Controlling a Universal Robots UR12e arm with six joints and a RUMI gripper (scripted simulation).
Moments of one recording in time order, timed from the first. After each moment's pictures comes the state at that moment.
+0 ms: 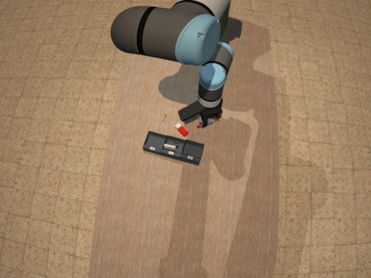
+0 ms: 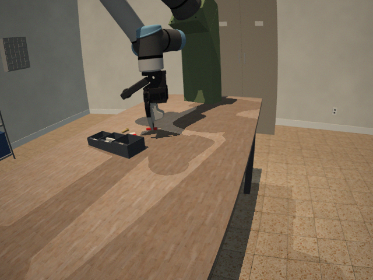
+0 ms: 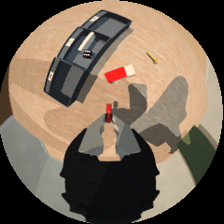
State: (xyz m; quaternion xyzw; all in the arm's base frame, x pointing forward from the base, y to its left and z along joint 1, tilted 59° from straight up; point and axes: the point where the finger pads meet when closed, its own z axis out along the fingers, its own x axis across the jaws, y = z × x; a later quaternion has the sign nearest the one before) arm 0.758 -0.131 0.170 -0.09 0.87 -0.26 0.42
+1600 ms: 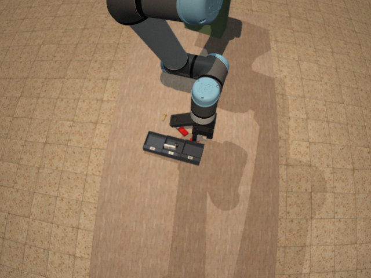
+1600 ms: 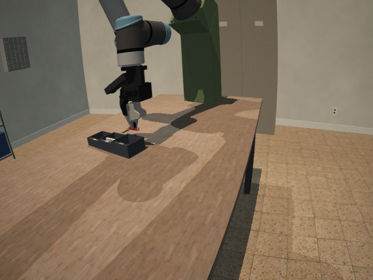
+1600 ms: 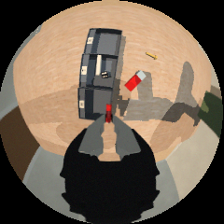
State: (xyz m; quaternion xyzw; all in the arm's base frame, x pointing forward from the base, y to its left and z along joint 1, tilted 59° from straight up) arm 0.778 -0.137 0.261 0.10 0.86 -0.16 0.47
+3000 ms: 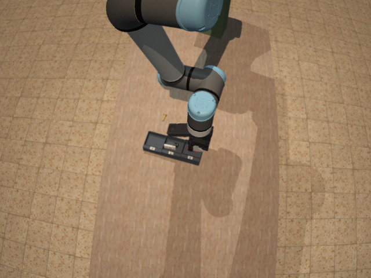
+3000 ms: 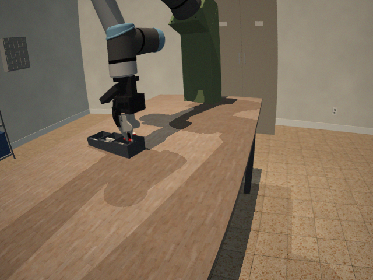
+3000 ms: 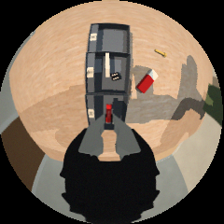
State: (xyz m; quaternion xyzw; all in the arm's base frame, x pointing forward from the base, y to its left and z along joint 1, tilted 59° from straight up) arm 0.817 -0.153 0.274 0.15 0.86 -0.14 0.47
